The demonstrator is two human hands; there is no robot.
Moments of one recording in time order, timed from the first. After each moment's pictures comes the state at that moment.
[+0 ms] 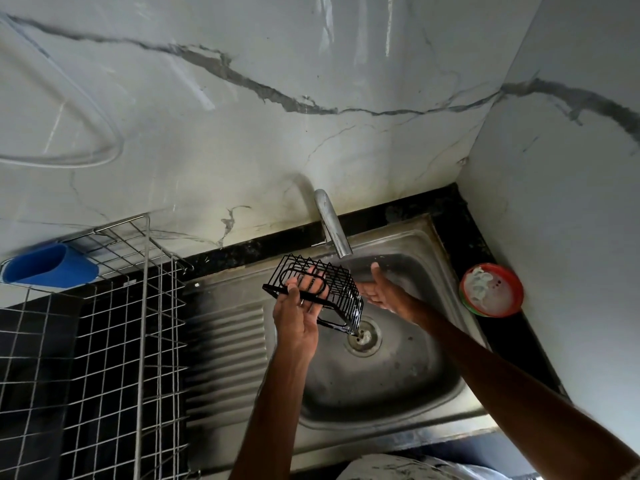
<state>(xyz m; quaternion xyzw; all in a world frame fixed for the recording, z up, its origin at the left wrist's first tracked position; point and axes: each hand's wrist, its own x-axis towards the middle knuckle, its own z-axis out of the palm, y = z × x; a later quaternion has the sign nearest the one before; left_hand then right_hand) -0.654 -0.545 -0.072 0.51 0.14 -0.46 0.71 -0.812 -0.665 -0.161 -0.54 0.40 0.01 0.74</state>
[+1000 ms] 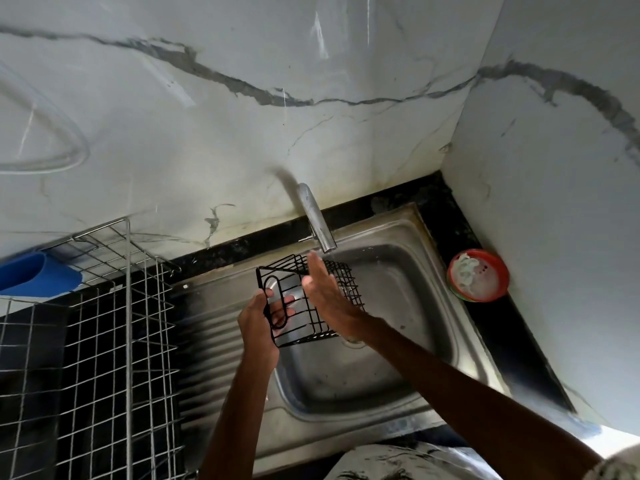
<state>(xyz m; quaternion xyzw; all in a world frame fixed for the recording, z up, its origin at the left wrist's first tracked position) -0.622 -0.513 -0.083 0.70 0.00 -0.40 0.60 -0.747 -0.598 -0.098 -0.72 0.34 -0.10 0.59</state>
